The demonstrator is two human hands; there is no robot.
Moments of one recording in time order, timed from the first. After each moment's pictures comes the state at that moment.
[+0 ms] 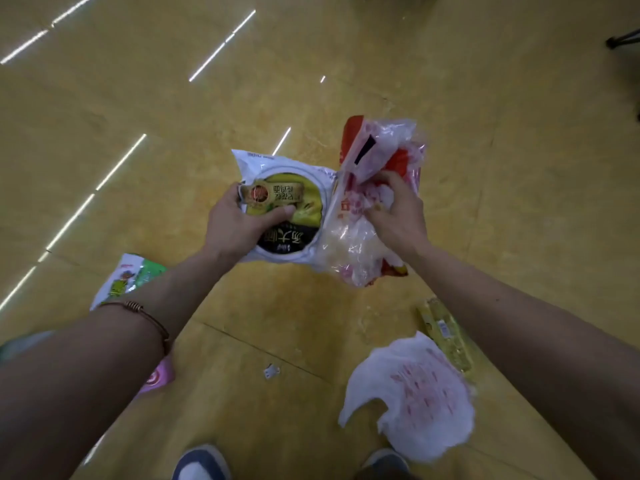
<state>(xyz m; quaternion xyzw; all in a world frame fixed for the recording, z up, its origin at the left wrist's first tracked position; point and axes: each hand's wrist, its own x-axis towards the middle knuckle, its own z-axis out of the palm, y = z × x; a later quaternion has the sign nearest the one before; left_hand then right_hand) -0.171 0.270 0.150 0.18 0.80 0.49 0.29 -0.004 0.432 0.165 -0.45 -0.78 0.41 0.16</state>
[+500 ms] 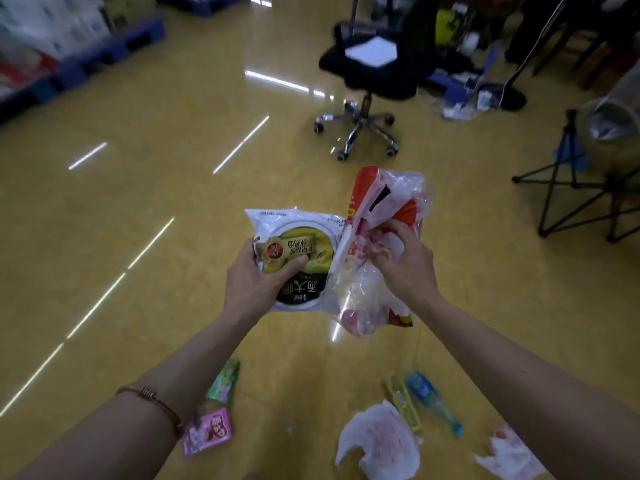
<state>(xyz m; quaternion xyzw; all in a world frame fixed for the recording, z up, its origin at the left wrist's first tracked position) -0.171 0.258 0.601 0.21 0.78 0.54 0.24 -0.017 0.415 0.618 -0.40 -0.77 0.43 0.25</state>
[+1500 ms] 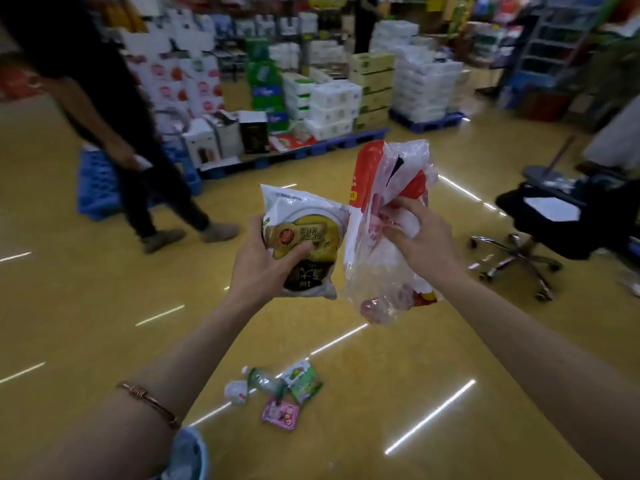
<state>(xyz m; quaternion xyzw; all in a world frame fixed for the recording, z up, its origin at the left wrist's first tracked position) -0.134 0.027 0.893 0.07 0.82 0.57 -0.06 -0.110 0.260 0.914 -0.03 -0.88 0.43 0.21</state>
